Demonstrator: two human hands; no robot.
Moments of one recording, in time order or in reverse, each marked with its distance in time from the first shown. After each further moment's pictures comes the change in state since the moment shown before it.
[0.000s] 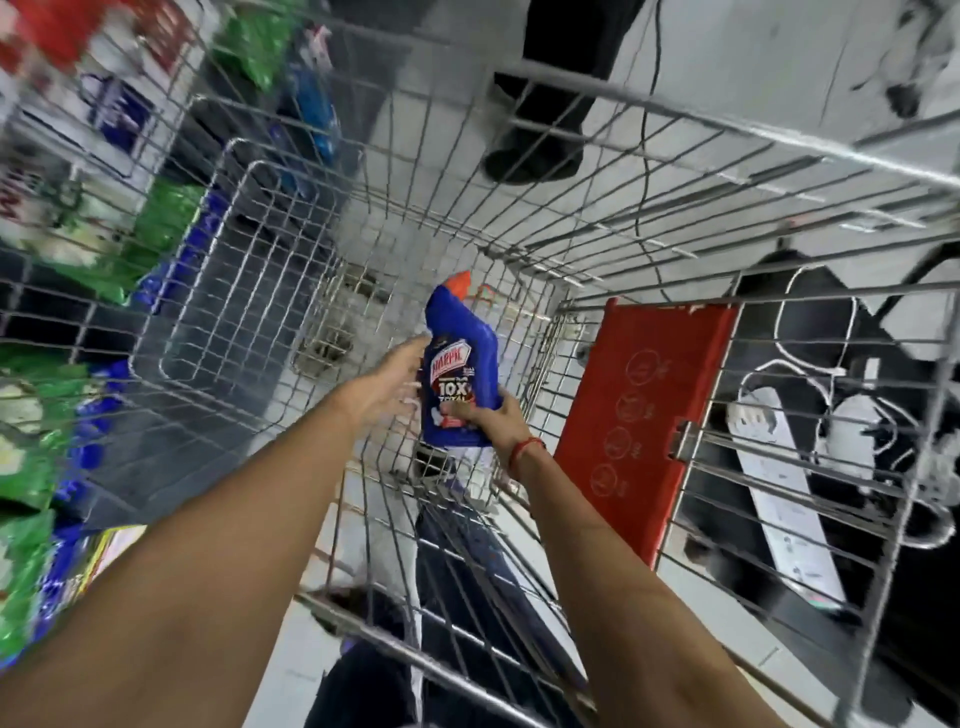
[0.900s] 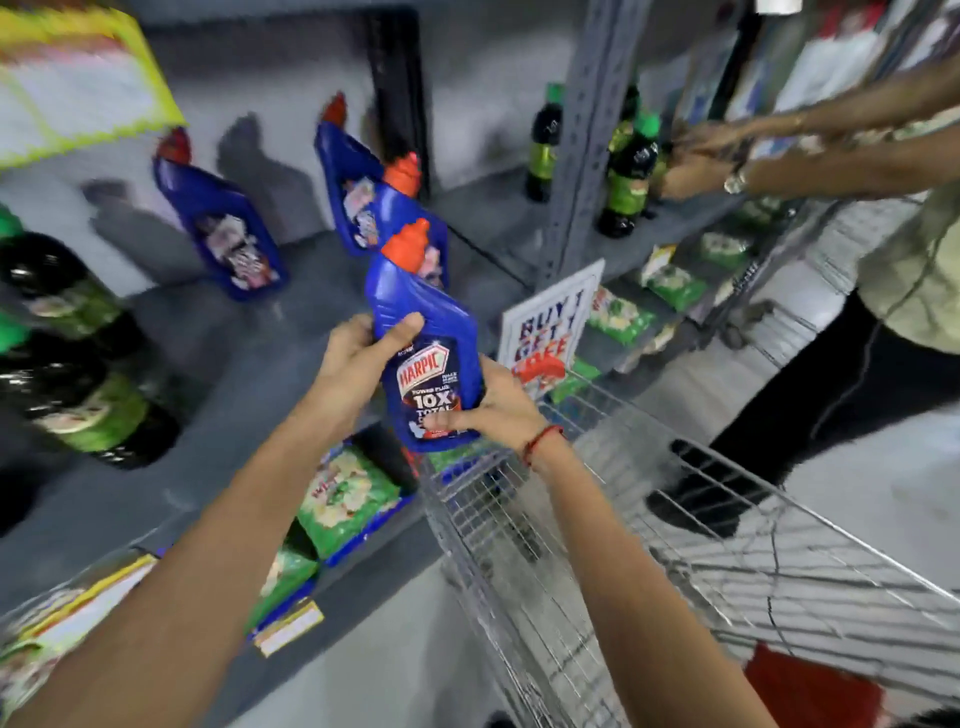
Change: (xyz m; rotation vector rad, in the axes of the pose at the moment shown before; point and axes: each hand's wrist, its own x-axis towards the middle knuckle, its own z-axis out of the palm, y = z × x) left_hand -0.374 0.028 -0.220 -0.400 0.668 1.245; right_hand -0.223 -0.226 0.281 -0.695 -0.738 -0.953
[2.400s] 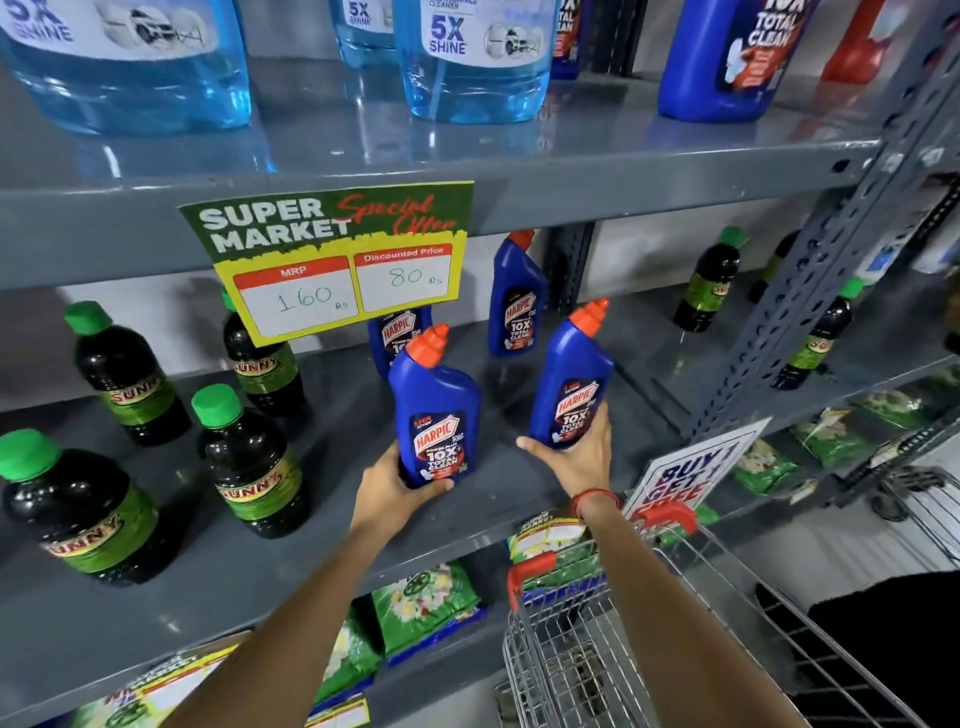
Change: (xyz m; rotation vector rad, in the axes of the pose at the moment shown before) left_hand 0.035 -0.083 -0.128 0.515 0.367 -0.097; right_hand 0.143 0.012 0.034 -0.171 0.435 0.001
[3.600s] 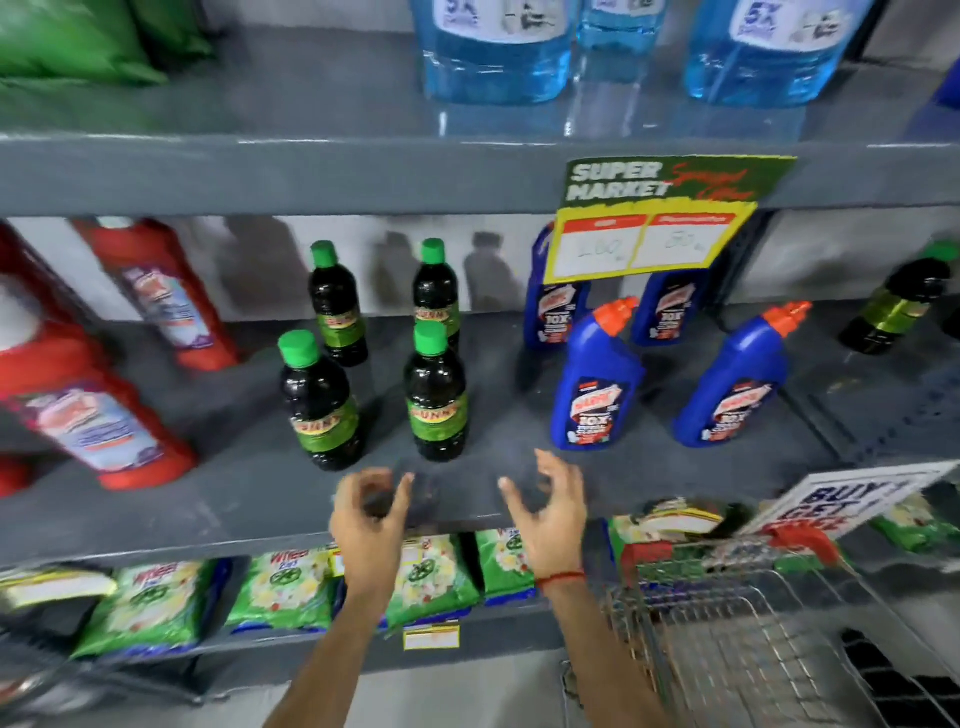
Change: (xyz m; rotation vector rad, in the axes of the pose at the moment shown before) left_hand -0.134 -0.055 -0.112 -0.239 0.749 -0.067; right_hand -0.179 -0.031 0.121 0.089 -0.198 -0.291
